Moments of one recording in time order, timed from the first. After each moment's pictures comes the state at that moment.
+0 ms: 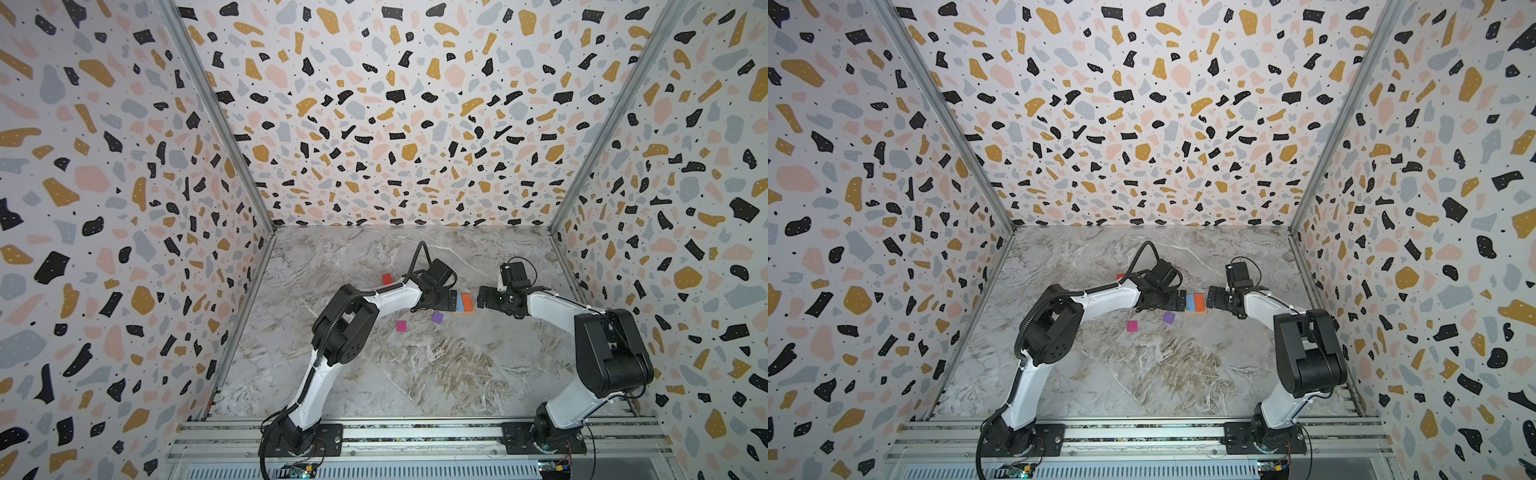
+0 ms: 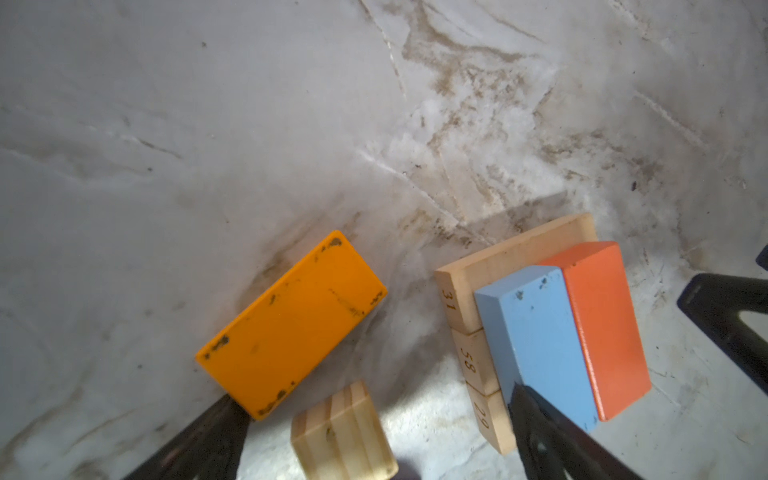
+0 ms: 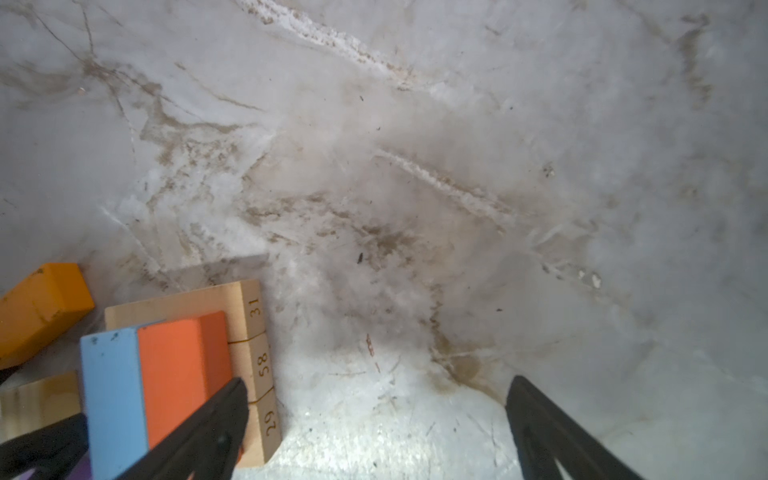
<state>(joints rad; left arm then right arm) -0.79 2.21 1.63 -0.45 0.02 -0.57 0.19 1.64 0.91 -0.27 -0.01 0.32</state>
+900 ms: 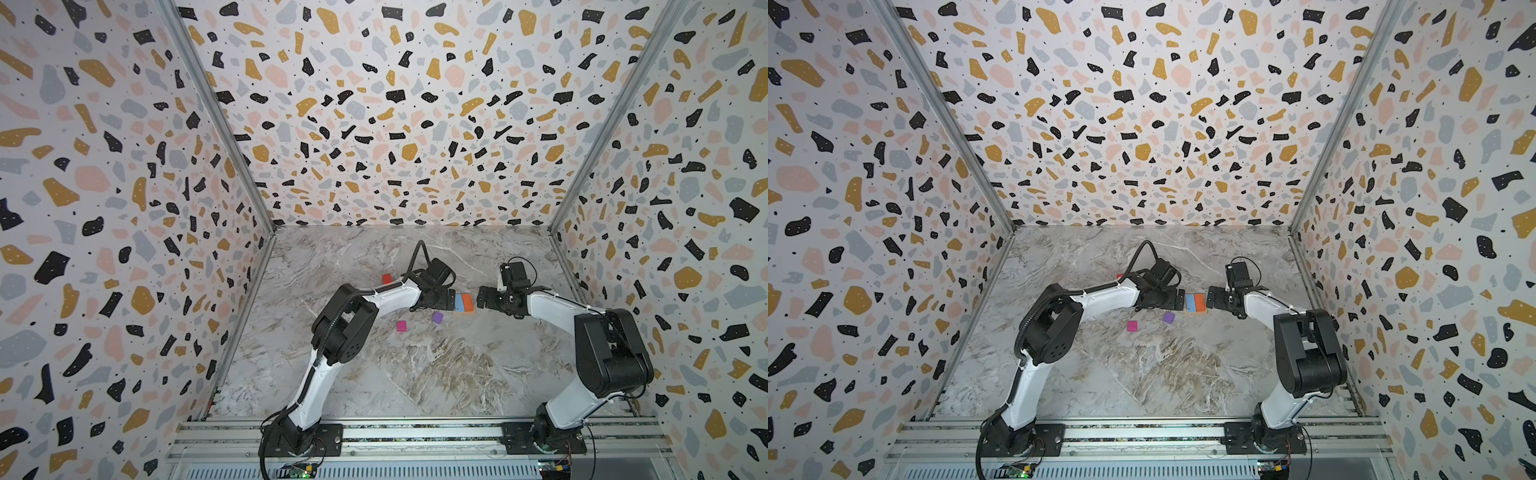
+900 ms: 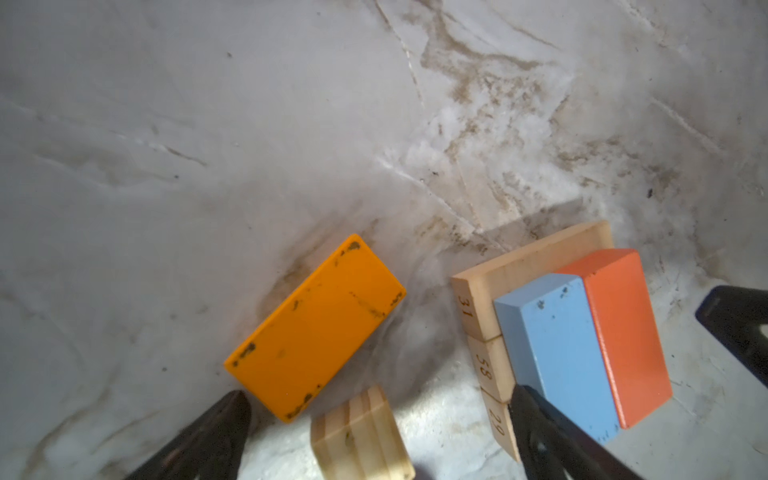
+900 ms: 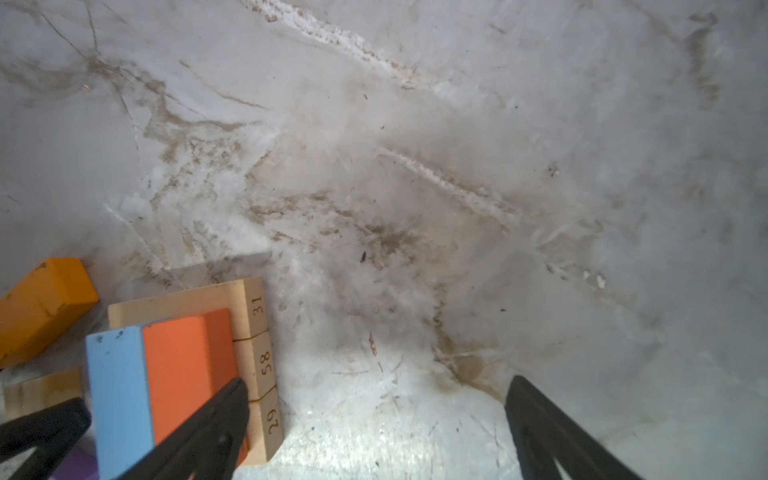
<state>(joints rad) -0.77 2.21 1.64 -0.46 -0.01 -0.56 0.19 1.64 0.91 -0.27 -0.02 0.32</state>
